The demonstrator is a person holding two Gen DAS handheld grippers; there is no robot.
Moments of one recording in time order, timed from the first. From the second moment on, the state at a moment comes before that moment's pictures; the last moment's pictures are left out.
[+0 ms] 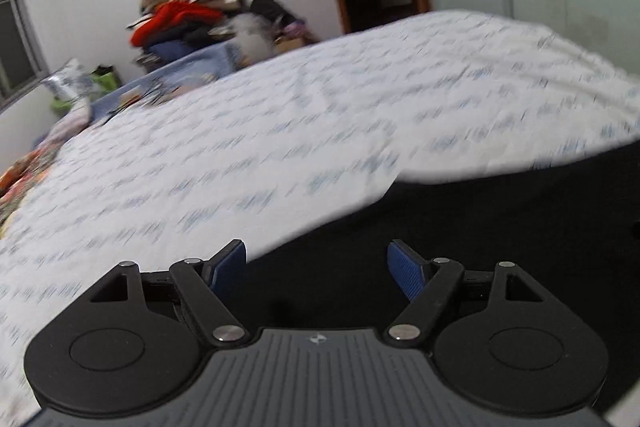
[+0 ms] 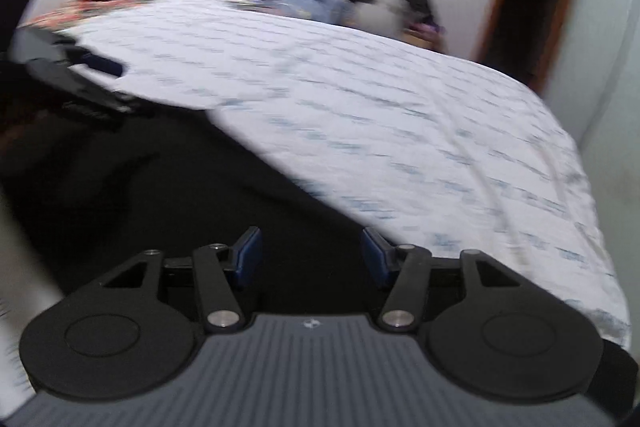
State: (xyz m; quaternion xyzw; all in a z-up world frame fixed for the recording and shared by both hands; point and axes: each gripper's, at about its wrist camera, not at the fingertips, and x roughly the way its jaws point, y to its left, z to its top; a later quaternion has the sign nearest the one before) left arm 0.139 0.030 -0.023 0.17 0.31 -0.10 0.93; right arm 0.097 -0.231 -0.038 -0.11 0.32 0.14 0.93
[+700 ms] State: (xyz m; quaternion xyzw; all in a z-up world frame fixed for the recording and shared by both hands) left arm 0.063 -0.137 -0.026 0.25 0.23 -0.25 0.91; right arm -0.002 -0.334 -0.066 -0.01 0.33 -0.03 0.94
